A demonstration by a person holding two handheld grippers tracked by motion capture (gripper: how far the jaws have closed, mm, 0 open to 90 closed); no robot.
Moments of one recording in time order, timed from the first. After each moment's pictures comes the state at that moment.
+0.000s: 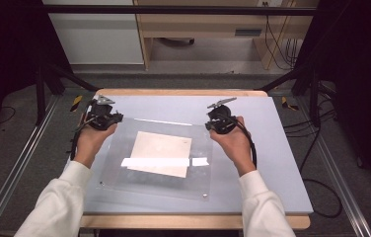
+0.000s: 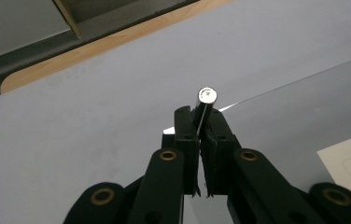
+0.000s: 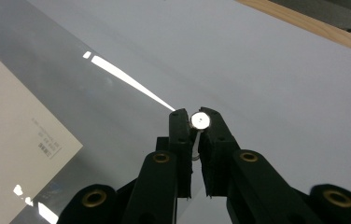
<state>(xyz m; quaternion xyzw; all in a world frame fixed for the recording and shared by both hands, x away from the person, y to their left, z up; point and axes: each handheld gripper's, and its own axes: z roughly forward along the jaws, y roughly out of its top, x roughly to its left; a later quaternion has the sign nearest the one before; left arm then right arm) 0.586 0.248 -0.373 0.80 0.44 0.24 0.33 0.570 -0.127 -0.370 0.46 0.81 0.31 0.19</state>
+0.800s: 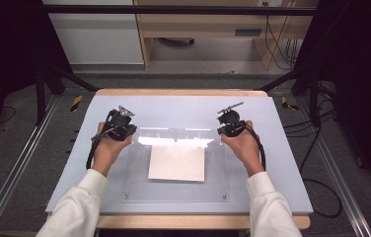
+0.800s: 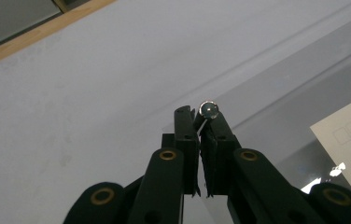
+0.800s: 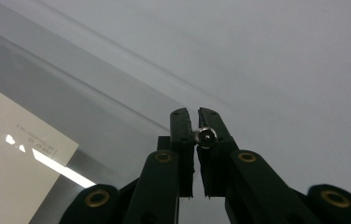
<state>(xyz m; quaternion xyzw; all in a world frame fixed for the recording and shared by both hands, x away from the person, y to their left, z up) 0.572 0.213 -0.402 0.82 0.44 0.24 0.28 0.587 -0.155 -0.408 0.48 0.82 0.26 0.19</state>
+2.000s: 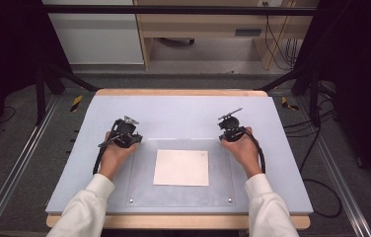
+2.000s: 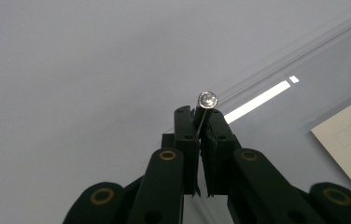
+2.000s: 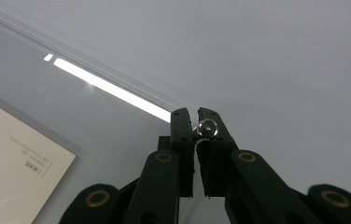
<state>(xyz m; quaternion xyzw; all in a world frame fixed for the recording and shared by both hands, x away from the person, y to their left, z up) 0.580 0.208 -0.449 0.82 0.45 0.18 0.29 0.594 -0.163 -0.443 0.50 0.82 0.23 0.16</state>
